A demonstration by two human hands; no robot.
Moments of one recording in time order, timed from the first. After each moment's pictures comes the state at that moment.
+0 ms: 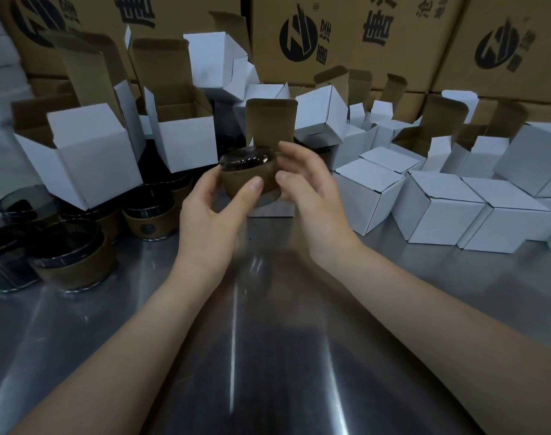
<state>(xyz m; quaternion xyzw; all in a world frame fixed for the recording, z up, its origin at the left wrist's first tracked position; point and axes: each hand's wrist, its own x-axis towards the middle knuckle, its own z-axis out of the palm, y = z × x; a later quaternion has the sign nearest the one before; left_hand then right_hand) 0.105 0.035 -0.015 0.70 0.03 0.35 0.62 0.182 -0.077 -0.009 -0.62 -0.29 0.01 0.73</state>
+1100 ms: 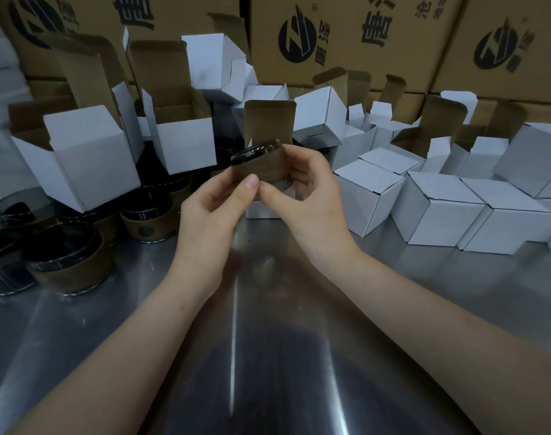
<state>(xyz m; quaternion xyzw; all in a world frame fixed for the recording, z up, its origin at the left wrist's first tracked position) 0.104 0.033 -0.013 0.67 0.01 0.31 0.67 0.177 -0.076 -0.012 -0.66 -0.30 -0.08 0.68</state>
